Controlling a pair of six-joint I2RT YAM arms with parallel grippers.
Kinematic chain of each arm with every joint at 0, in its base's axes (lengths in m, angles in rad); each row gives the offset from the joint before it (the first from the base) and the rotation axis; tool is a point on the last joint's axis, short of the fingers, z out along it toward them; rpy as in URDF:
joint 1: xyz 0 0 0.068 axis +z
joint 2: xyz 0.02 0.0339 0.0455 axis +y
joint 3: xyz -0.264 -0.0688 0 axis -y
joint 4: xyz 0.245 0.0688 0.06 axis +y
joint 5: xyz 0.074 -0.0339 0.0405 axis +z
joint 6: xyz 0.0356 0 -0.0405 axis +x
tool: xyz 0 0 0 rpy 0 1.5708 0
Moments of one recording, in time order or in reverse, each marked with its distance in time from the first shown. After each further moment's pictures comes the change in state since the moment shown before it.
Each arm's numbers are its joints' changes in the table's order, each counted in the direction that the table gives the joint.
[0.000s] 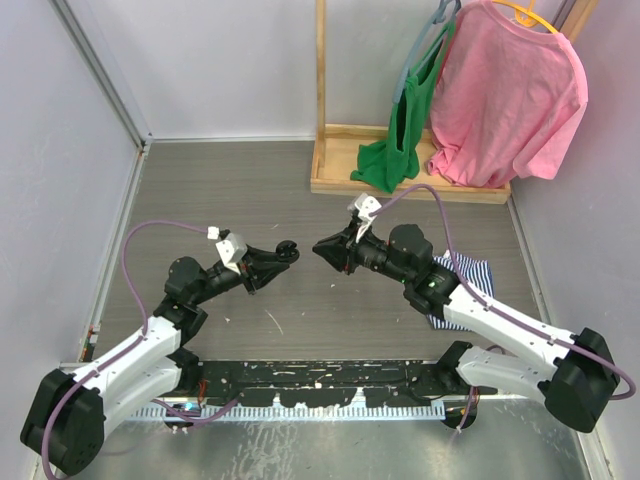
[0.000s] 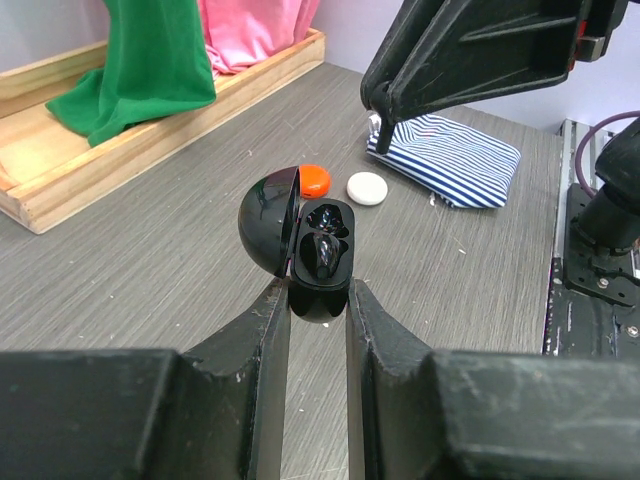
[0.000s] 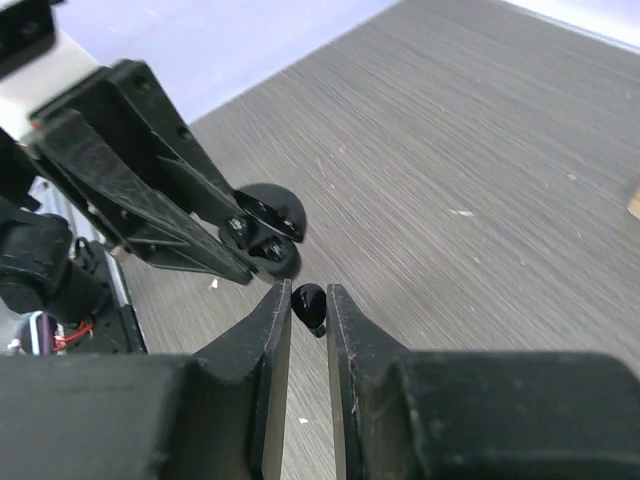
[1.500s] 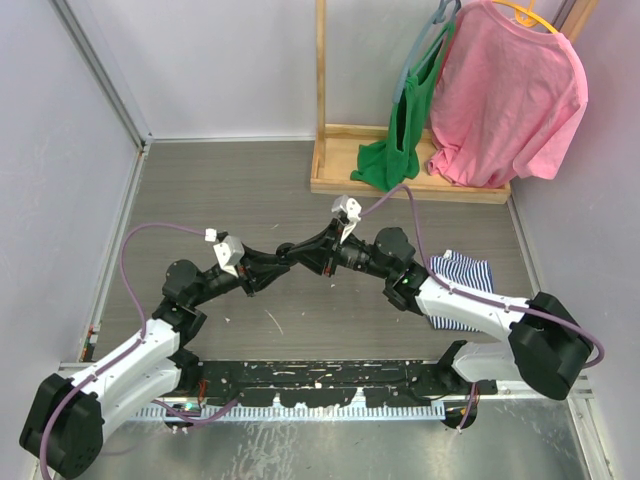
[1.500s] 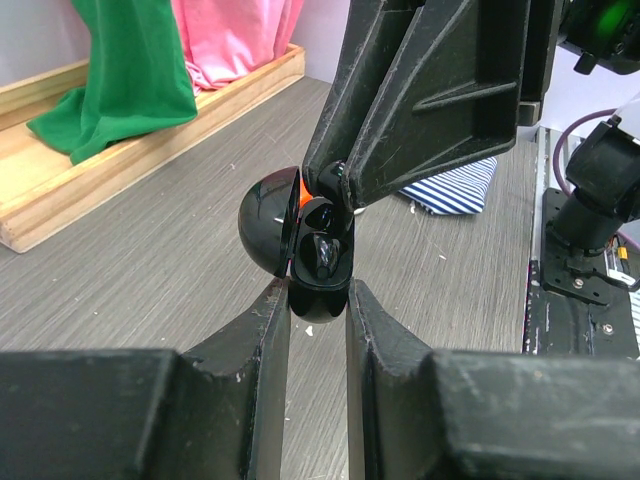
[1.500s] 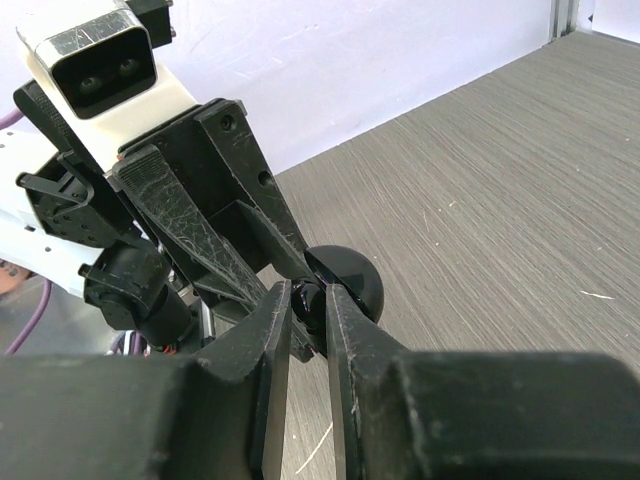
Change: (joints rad) left arm -0.003 -0.028 -0.009 -0.027 -0.034 -0.027; right arm 0.029 0.221 -0.059 -0.499 0.206 0.163
